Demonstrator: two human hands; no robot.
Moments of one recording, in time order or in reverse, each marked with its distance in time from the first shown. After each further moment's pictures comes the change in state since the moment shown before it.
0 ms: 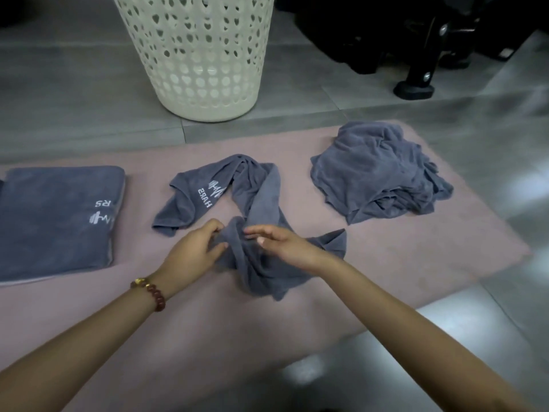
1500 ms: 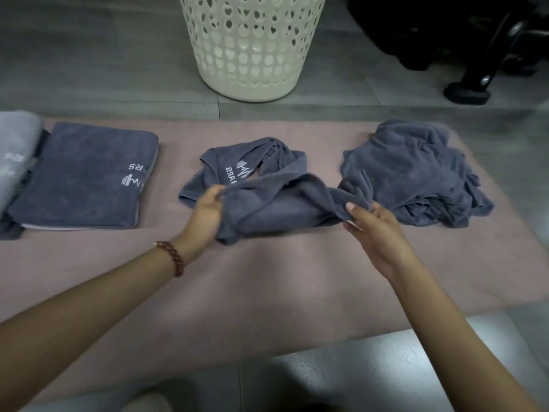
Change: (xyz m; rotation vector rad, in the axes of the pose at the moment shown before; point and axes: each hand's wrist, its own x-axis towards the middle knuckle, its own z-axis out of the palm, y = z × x) left_hand 0.008 0.006 0.006 -0.803 0.305 -0.291; right_hand -0.056 -0.010 -0.051 0.507 0.469 -0.126
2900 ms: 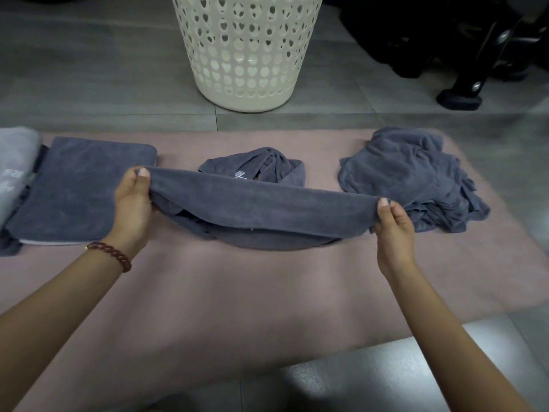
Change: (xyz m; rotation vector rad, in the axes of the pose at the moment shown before) left_hand 0.022 0.031 -0.089 -0.079 0.399 0.082; right_hand 0.029 0.022 -0.031 0.005 0.392 -0.269
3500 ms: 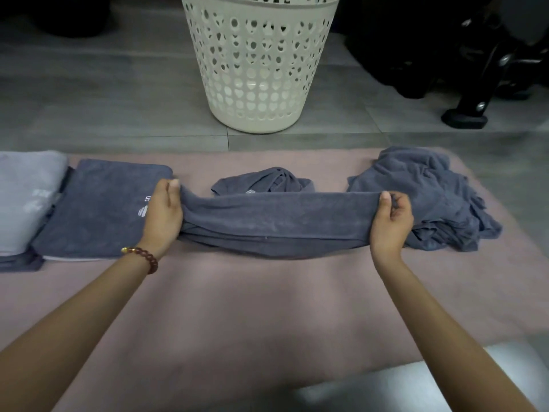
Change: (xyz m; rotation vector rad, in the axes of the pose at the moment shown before) left_hand 0.010 0.003 0.012 0.498 -0.019 0.299; right_hand 0.031 -0.007 0.044 -0.386 0.298 -0.342
